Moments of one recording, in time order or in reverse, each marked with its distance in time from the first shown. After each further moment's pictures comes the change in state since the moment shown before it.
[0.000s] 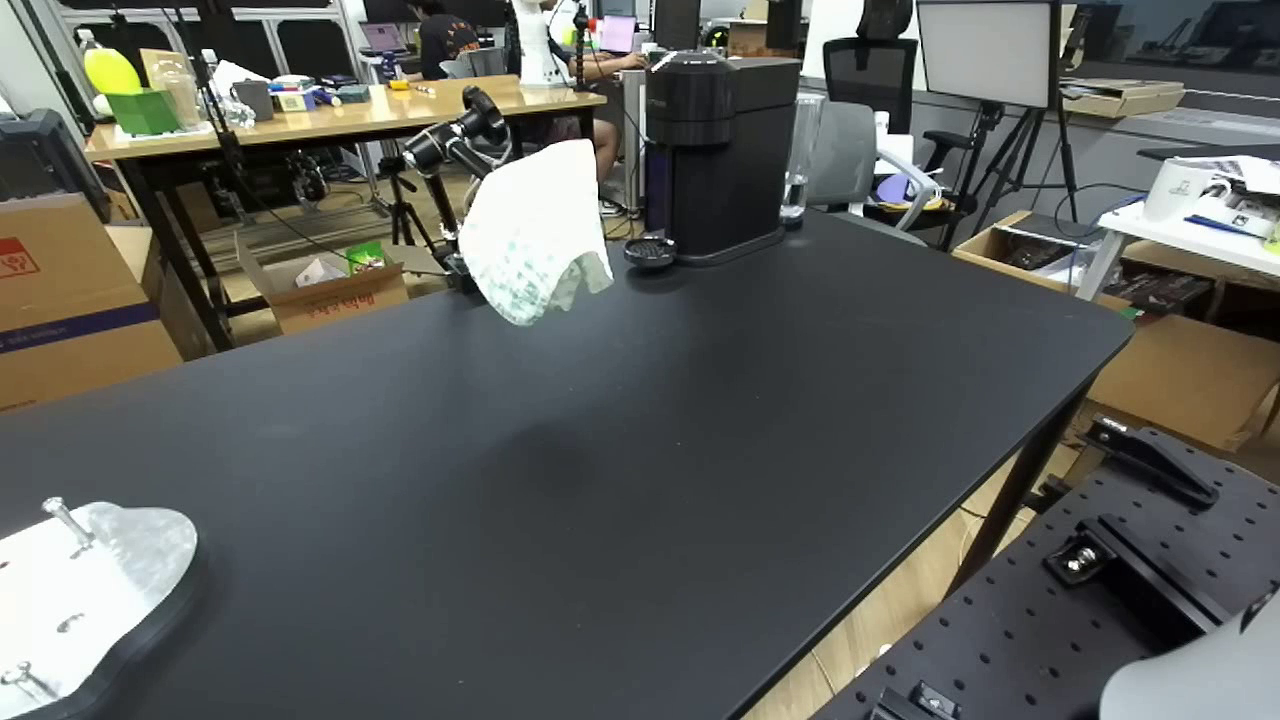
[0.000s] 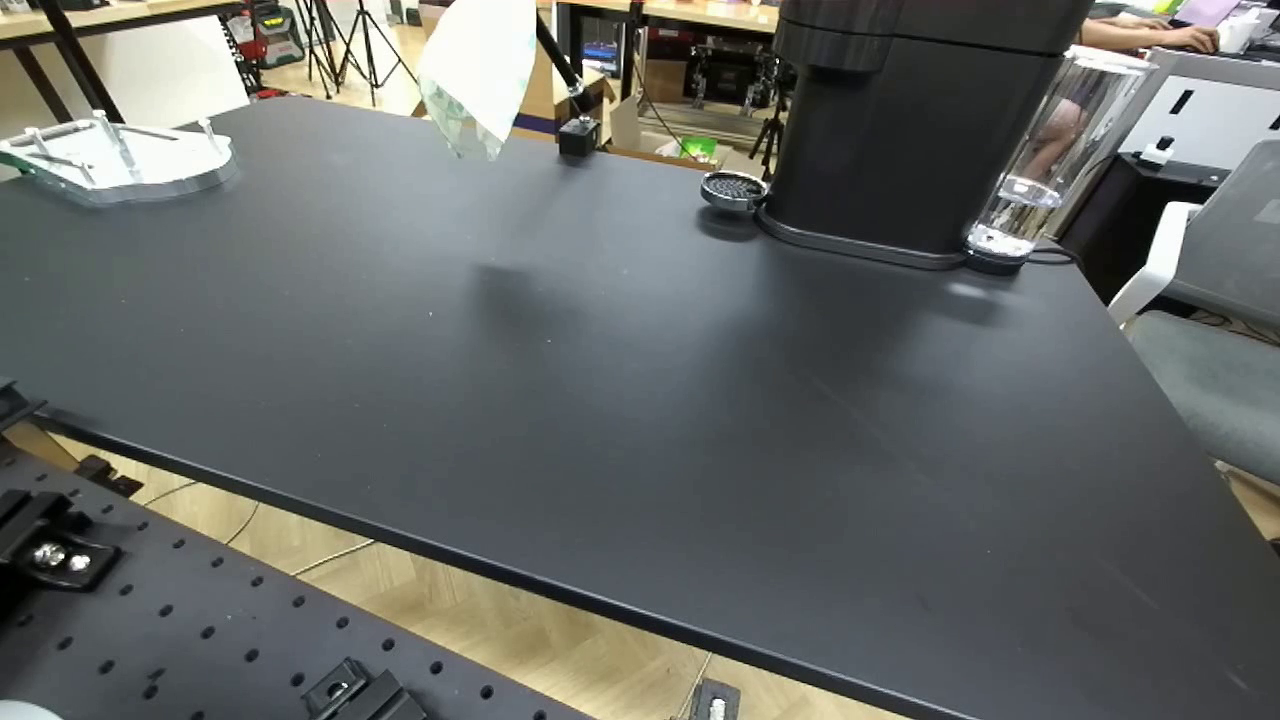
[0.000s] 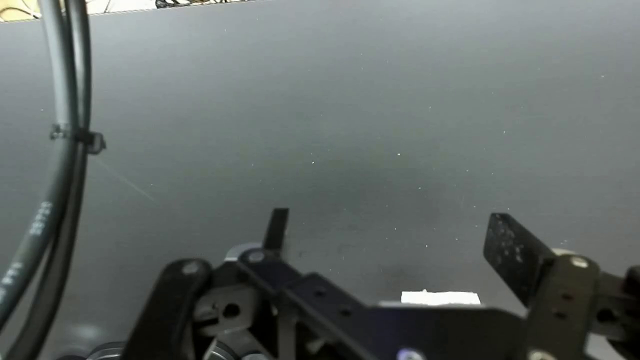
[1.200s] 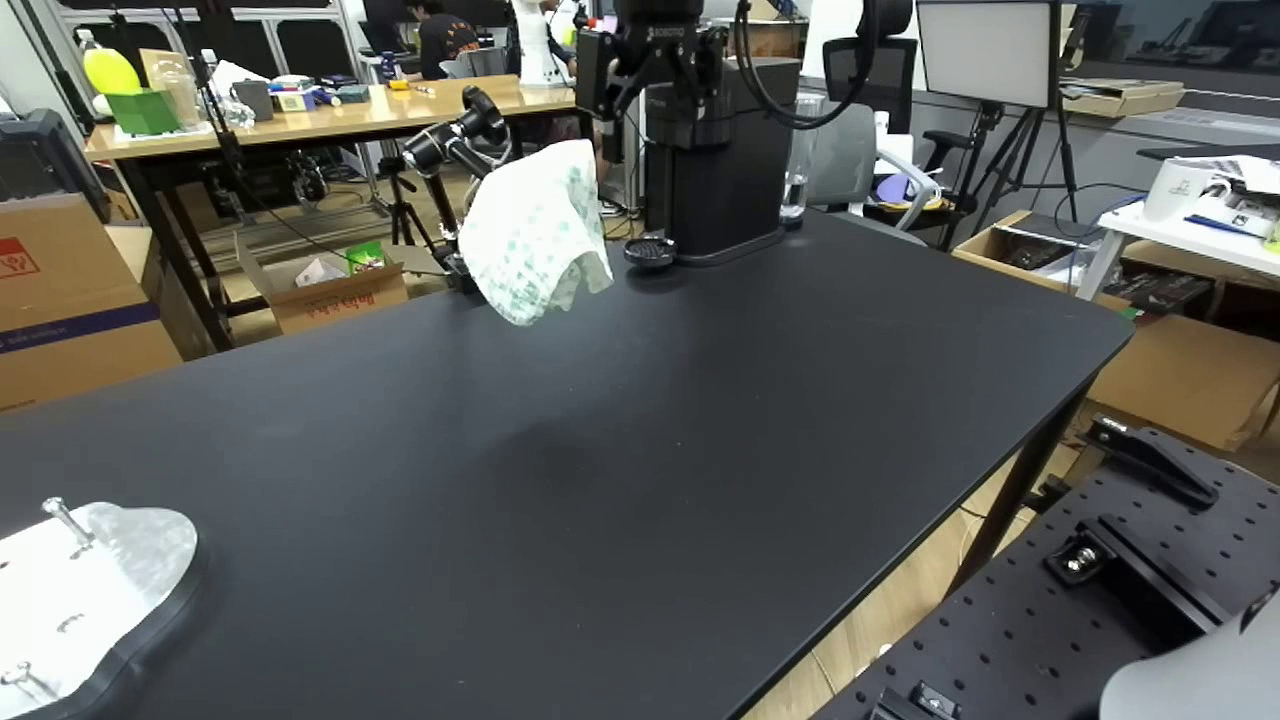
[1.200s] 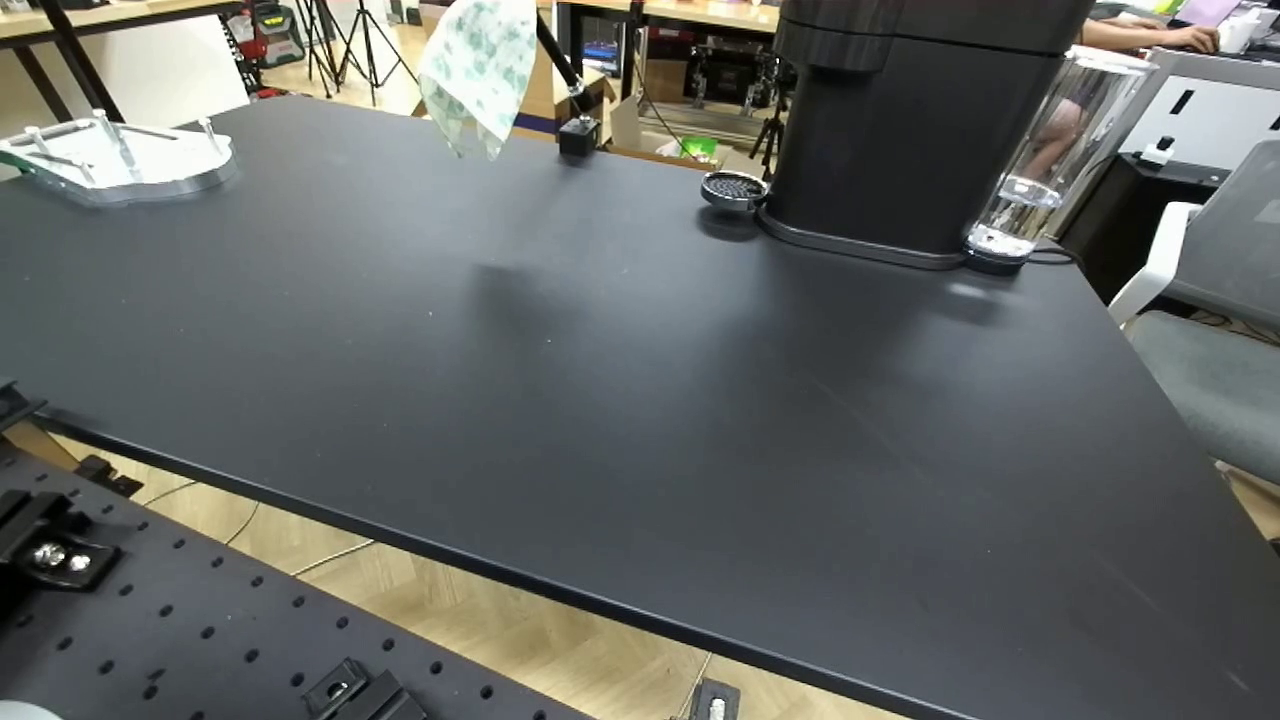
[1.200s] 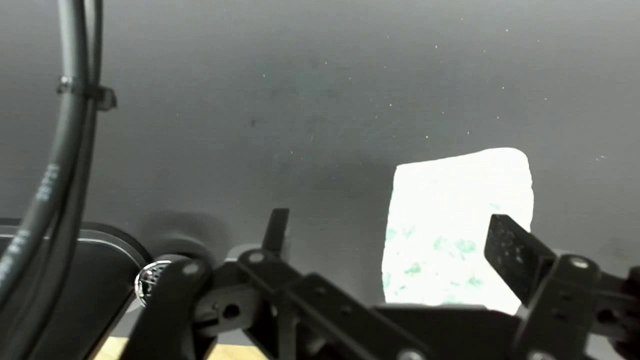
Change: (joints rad) arm 0.028 0.584 0.010 0.267 0.046 0.418 -0.159
